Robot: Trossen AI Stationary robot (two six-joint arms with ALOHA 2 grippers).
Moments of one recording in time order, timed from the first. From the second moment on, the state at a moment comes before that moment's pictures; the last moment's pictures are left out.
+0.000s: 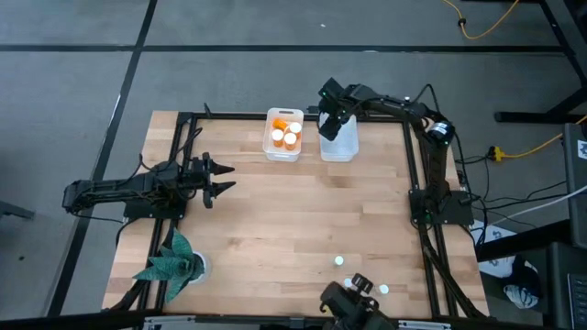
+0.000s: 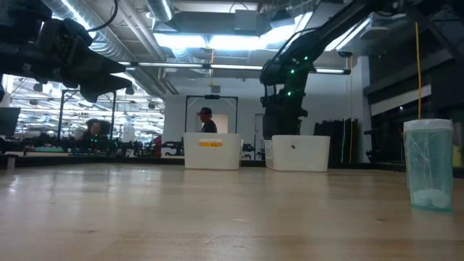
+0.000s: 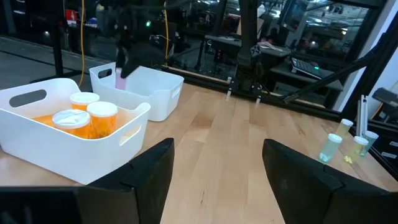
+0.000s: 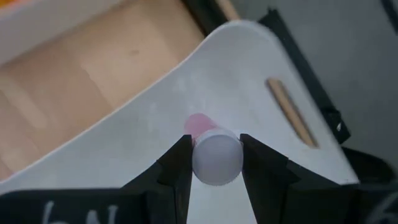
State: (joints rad) left arm 0.16 0.09 0.01 0.03 -0.06 -0.23; right arm -0.70 2.00 1.57 -0.81 0.10 -0.14
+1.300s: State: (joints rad) left arm 0.16 0.09 0.01 0.03 -0.06 -0.23; right arm -0.69 2.02 1.85 -1.07 0.13 -0.02
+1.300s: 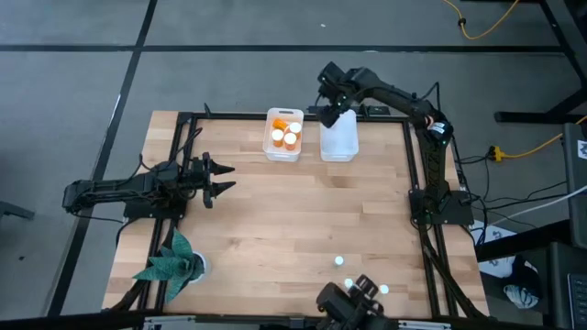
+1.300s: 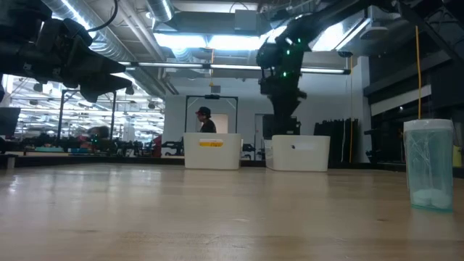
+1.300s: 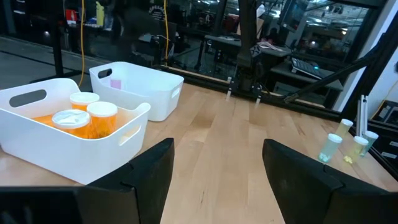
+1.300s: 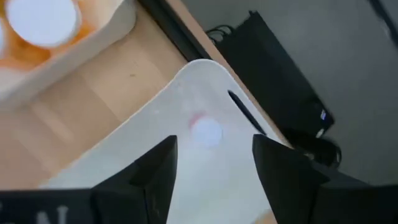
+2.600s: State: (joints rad) left arm 0.16 0.09 0.01 0.03 -0.06 -0.23; right arm 0.03 2.01 1.95 -1.58 0.23 0.23
